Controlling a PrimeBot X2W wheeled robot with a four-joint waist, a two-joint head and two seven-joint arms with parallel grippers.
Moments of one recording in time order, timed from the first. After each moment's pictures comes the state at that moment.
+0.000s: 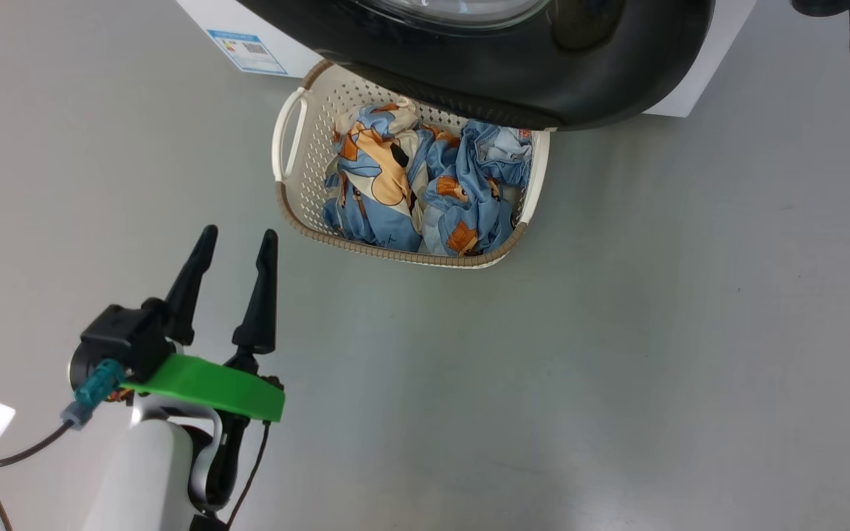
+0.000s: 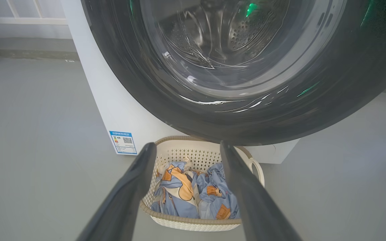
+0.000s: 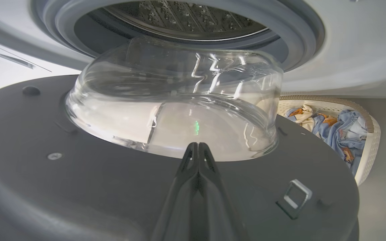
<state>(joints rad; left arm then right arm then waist) -0.39 0.02 -0.14 0.27 -0.29 -0.13 -0.26 -1.71 -0.09 -0.85 1.26 0.24 0.13 0.96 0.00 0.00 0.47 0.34</state>
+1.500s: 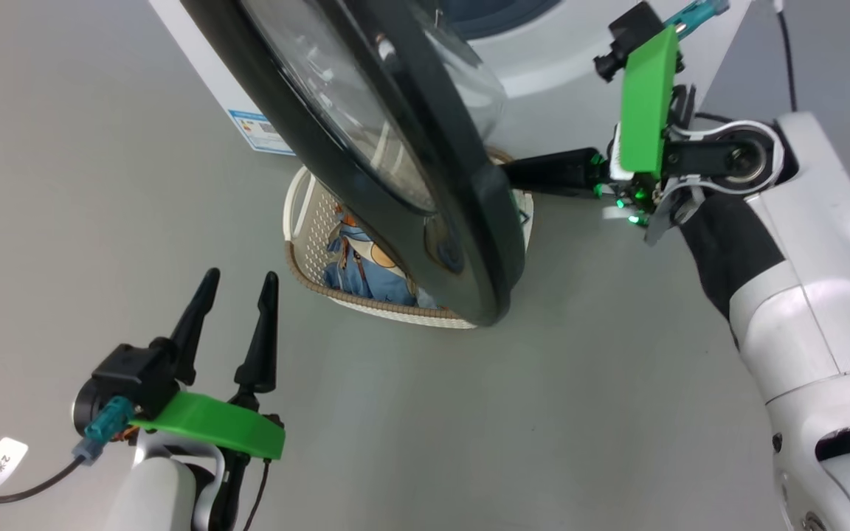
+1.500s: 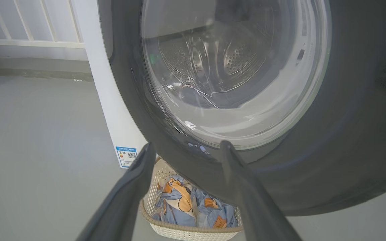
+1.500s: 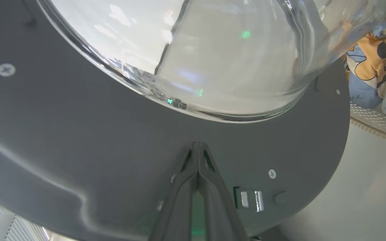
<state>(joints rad) -0.30 0.02 -0.13 0.26 -0.27 -0.13 -0.26 -1.11 -0.09 0.15 0.81 1.28 0.13 1.17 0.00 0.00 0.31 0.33</state>
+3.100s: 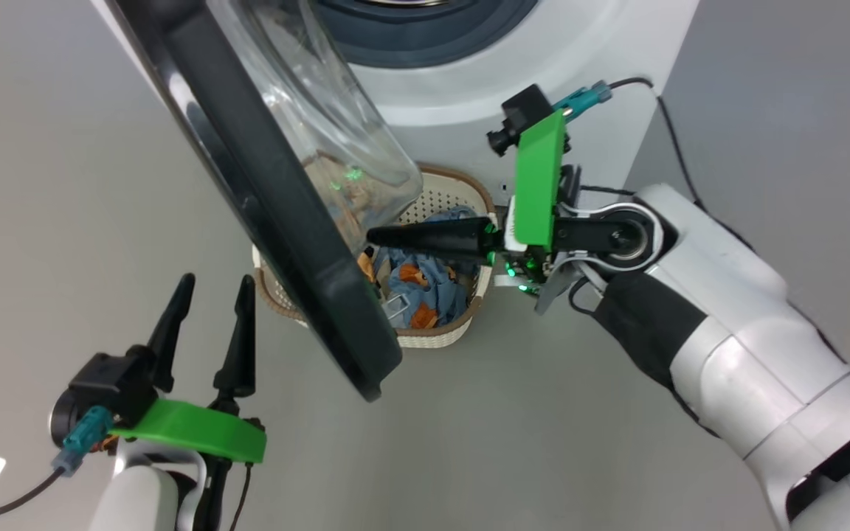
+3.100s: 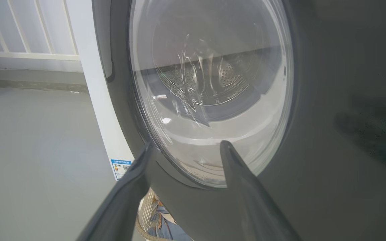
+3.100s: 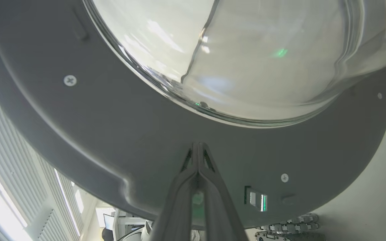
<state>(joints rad) -0.29 0.02 -0.09 0.24 -0.25 -0.13 -0.26 -1.09 -0.12 0.79 0.76 1.90 0.13 0.81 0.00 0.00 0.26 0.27</state>
